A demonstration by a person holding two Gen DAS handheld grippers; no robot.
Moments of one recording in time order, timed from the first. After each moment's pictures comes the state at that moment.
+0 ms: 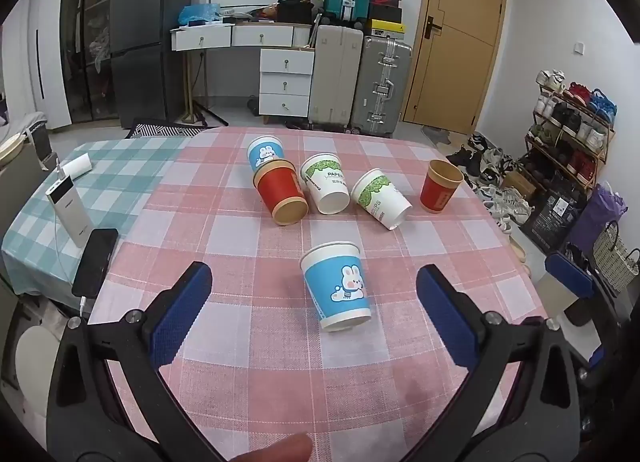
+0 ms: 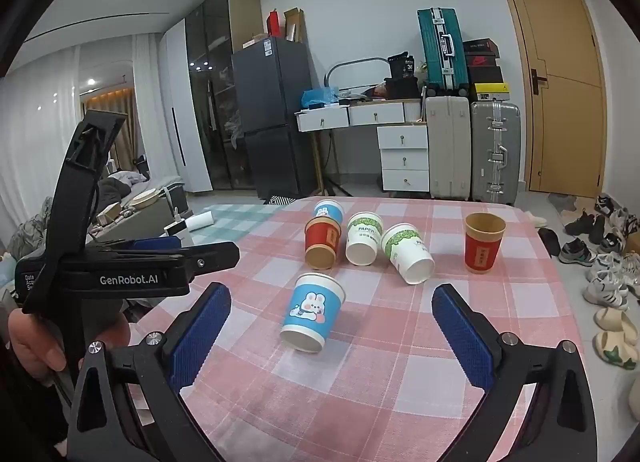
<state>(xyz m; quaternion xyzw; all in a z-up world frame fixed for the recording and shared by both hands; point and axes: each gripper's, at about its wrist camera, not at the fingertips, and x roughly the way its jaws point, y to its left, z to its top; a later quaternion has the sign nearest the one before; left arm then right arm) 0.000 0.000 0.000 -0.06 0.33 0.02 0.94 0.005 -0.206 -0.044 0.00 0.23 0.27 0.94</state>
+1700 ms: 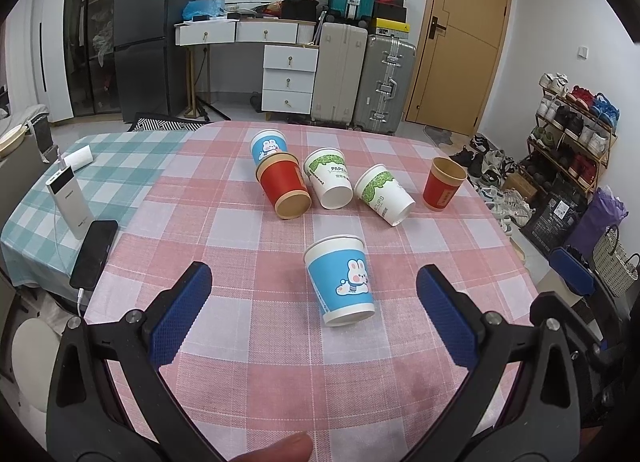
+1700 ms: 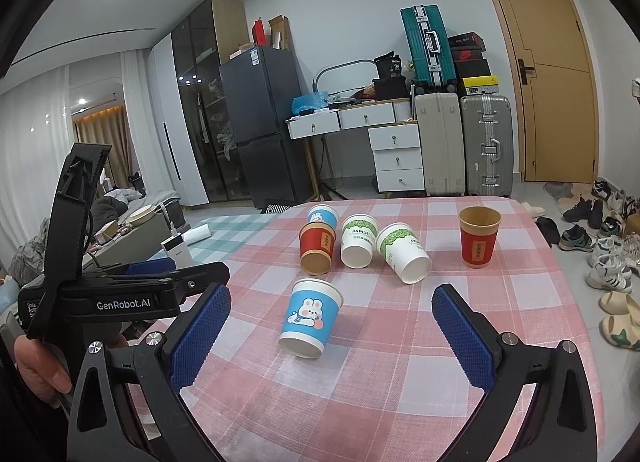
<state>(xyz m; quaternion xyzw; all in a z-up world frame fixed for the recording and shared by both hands) -0.004 0.007 -0.008 -0.07 0.33 0.02 0.94 0.005 -0.204 -0.046 0.02 0.23 0.26 0.94</state>
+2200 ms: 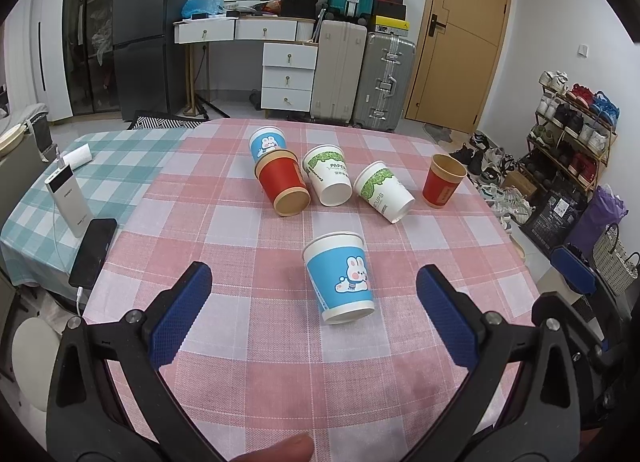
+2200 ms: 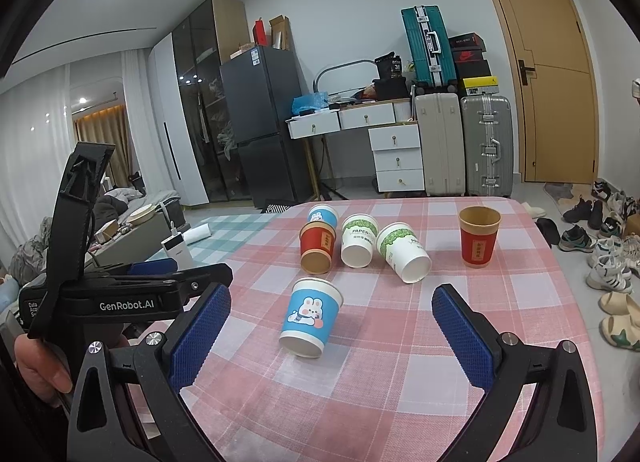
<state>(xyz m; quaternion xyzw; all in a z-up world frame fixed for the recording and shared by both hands) -0.003 0.004 -0.014 -0.07 0.33 0.02 0.94 0.005 -0.205 -0.046 0.02 0.23 0.26 0.94</state>
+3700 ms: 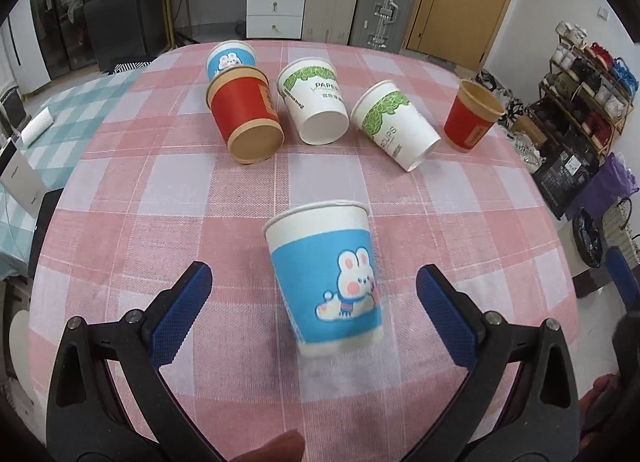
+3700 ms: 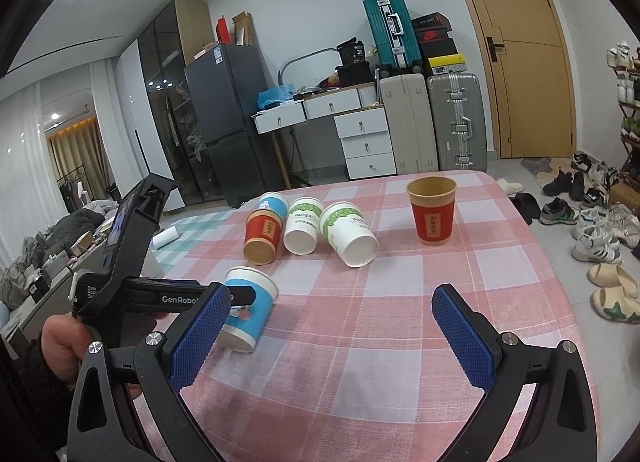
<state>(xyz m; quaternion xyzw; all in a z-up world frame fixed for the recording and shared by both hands) 0.125 -0.023 -0.103 -0.07 0.47 0.01 0.88 0.053 -0.259 -0.086 0.05 0.25 0.21 0.94</state>
